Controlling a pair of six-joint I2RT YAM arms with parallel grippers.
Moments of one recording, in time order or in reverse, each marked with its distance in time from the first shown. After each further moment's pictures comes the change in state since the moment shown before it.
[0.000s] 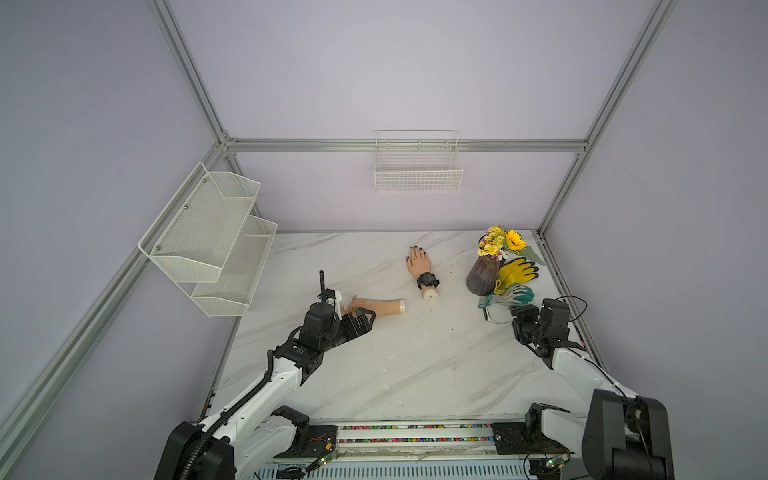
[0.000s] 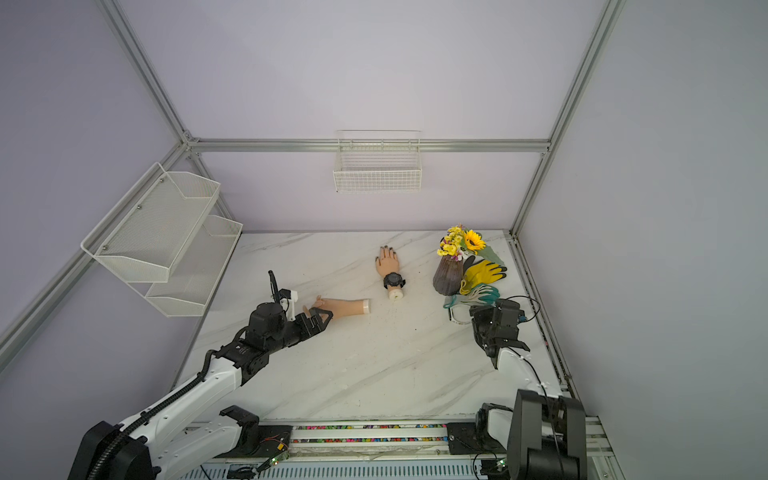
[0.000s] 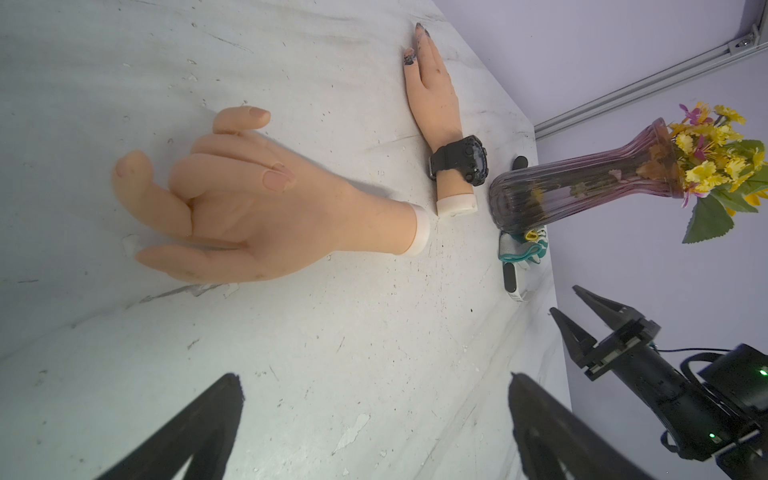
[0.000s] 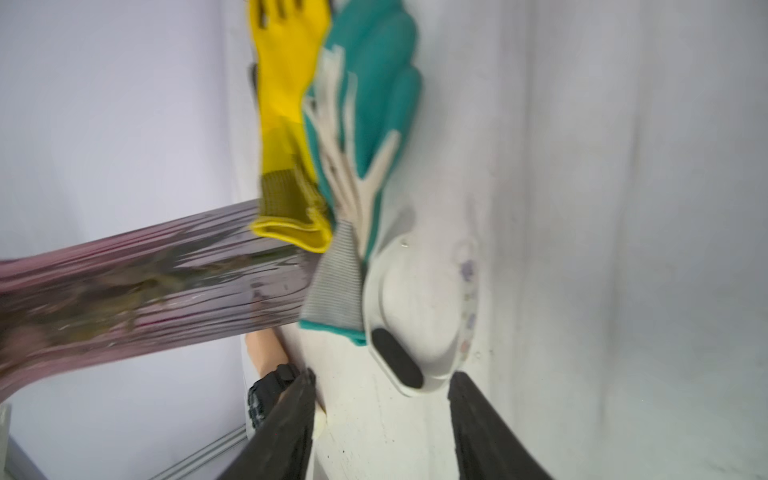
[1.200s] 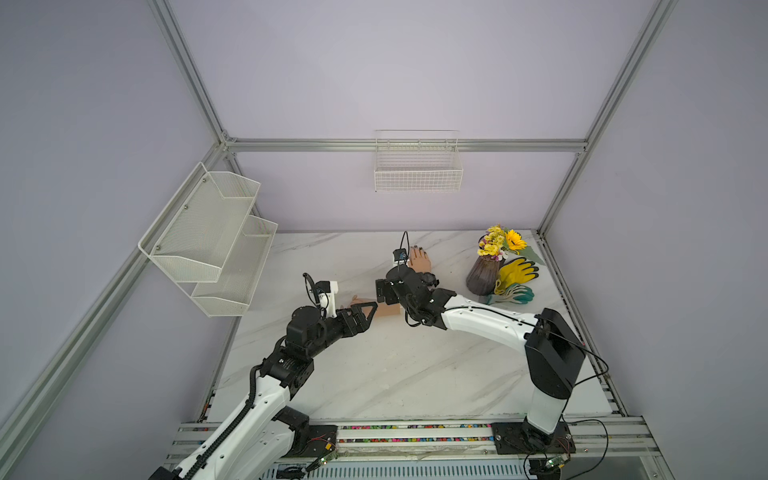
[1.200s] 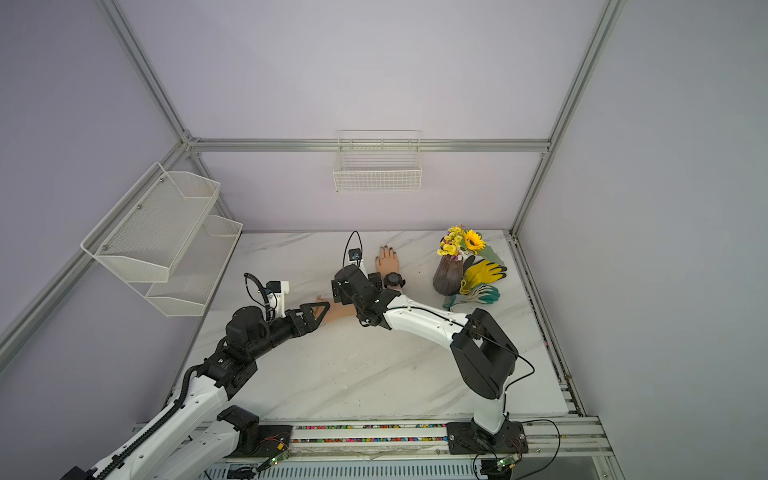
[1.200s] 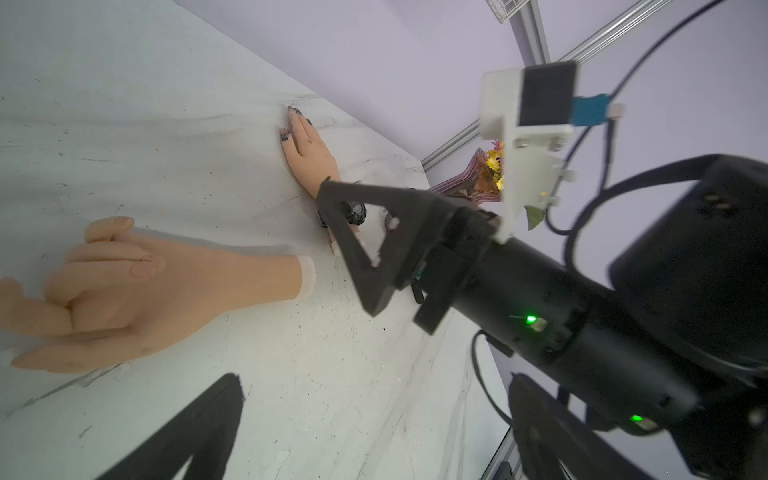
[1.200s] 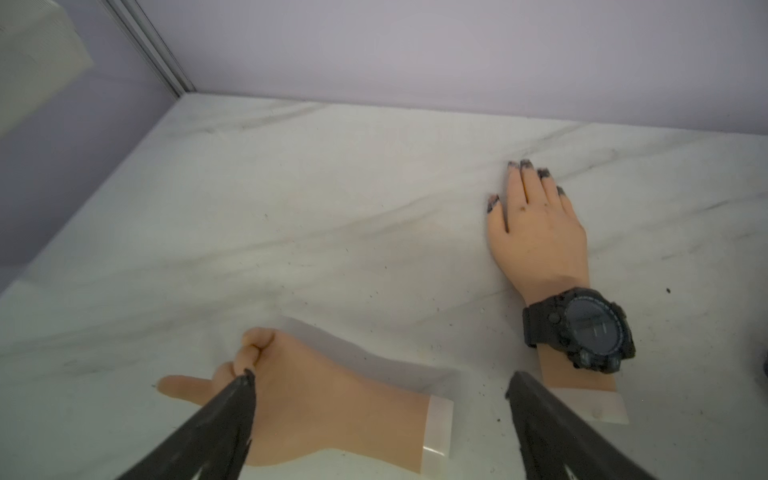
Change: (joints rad) left arm -0.003 -0.214 -0.003 0.093 0.097 0.041; right arm 1.048 0.831 0.929 -0.200 0.653 -0.792
